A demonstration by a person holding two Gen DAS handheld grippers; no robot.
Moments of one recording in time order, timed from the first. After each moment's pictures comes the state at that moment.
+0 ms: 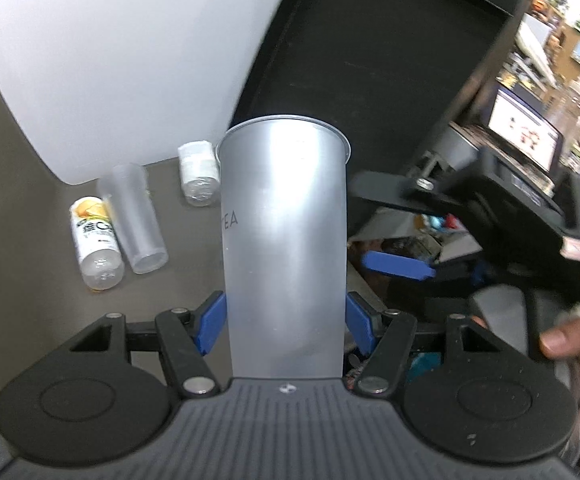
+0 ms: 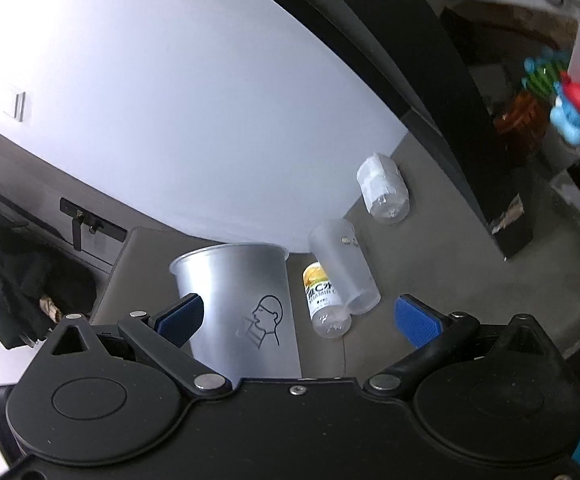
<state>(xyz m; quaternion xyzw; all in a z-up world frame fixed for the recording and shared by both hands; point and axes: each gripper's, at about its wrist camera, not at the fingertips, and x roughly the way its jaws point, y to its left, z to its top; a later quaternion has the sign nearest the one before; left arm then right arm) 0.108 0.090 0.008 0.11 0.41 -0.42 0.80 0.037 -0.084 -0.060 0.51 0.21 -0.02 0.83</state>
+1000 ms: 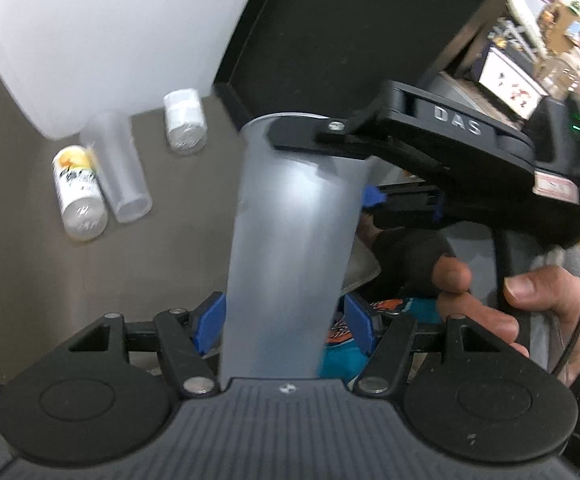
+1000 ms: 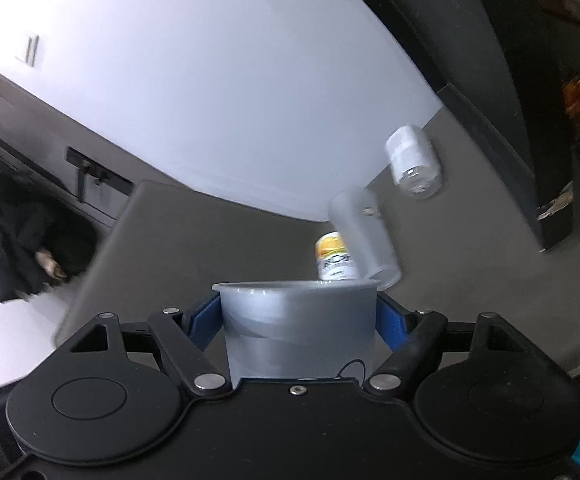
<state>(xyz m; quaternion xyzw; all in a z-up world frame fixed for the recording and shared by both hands) 0.108 0.106 -0.013 0.11 0.47 -0.43 0.76 0.070 -0.056 -0.055 0.46 0.25 0.01 0.85</state>
